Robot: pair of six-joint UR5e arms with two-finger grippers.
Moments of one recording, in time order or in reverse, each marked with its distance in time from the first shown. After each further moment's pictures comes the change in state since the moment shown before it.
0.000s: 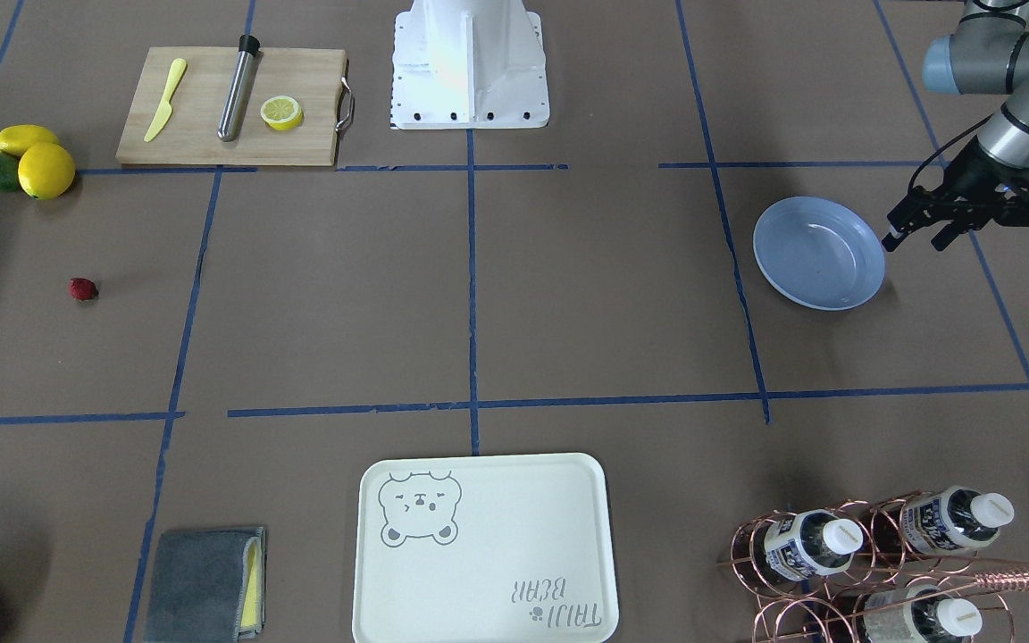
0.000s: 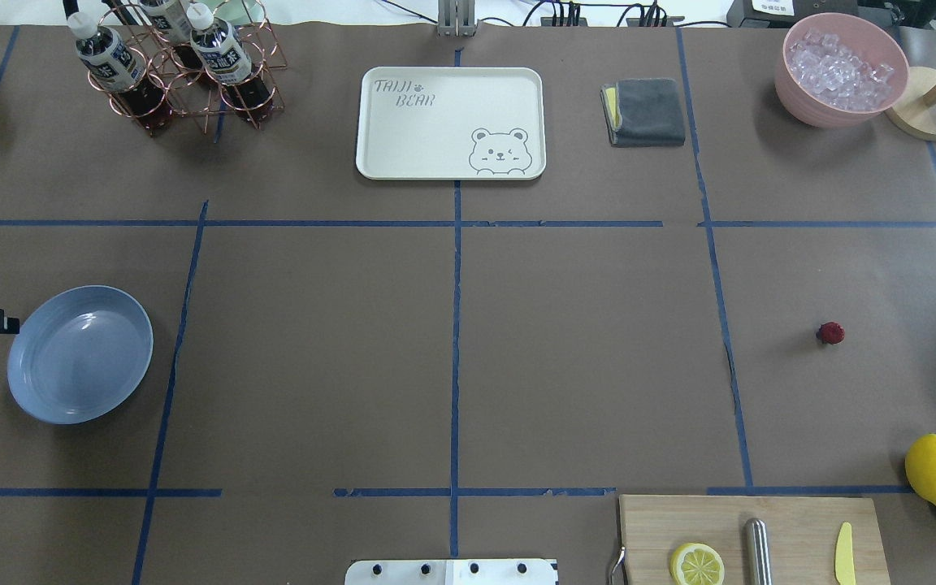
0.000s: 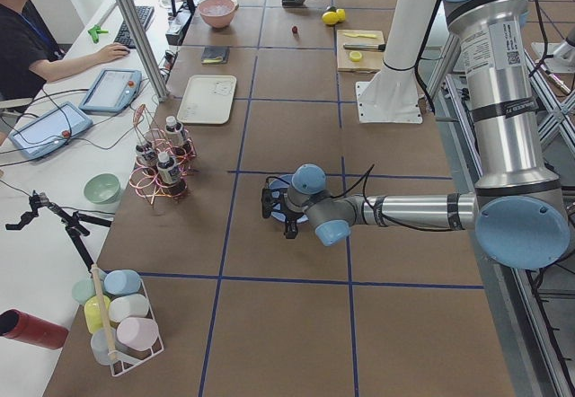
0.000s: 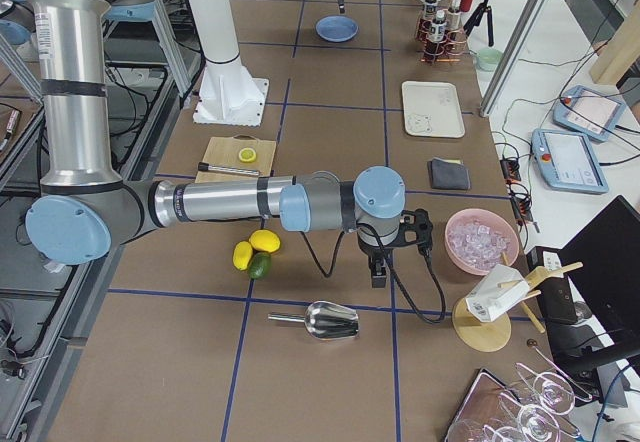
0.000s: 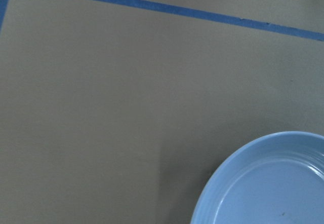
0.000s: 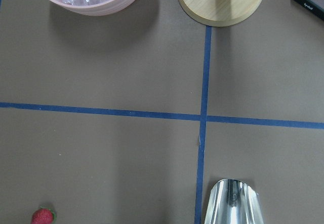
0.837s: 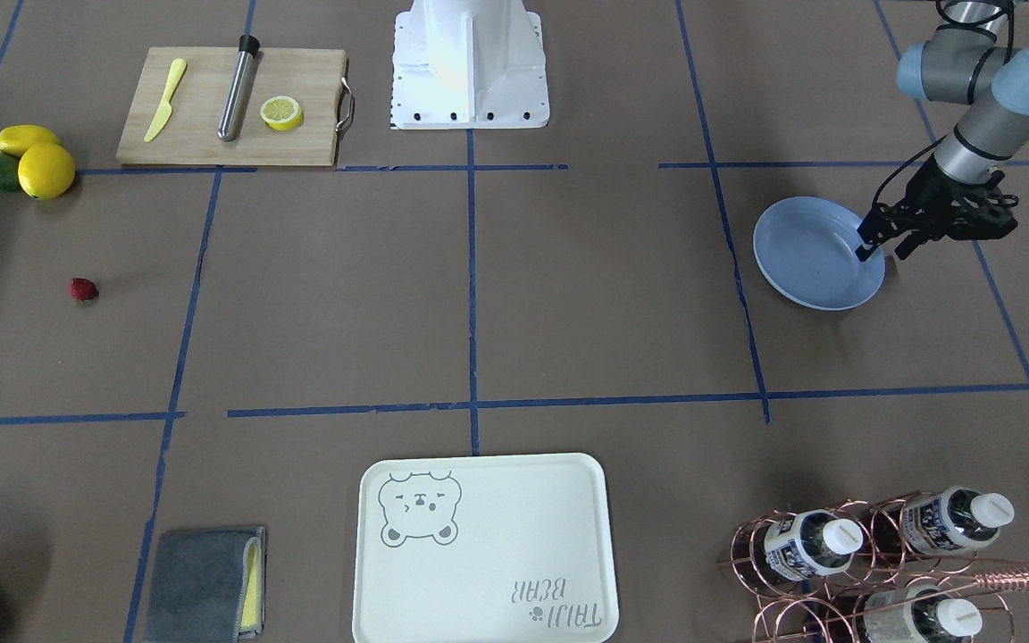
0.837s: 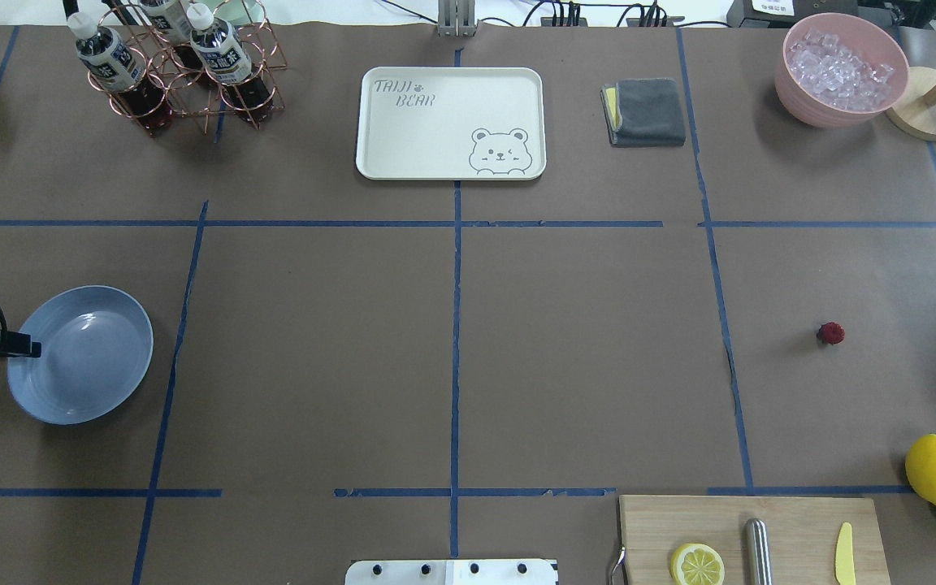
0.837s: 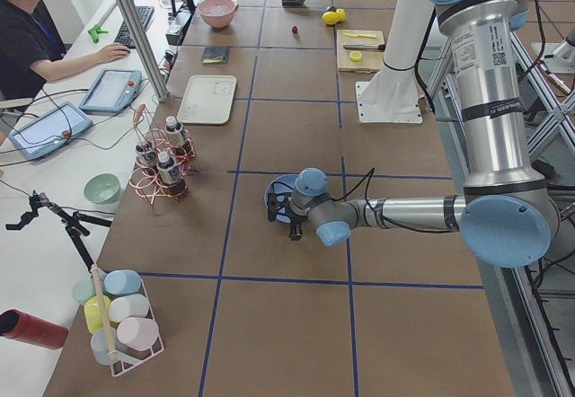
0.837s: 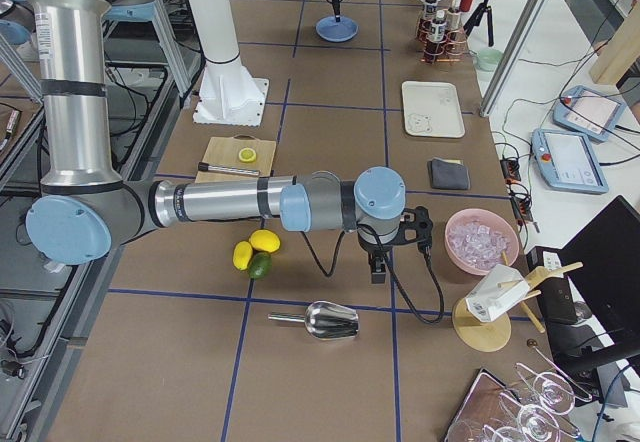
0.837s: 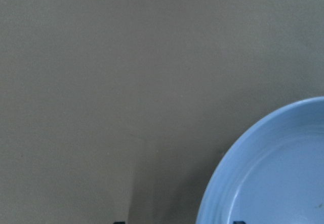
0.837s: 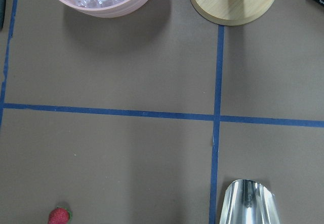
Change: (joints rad) left arm 0.075 -0.006 0.037 0.001 0.042 -0.011; right arm 0.000 0.001 0.002 0.000 0.044 0.022
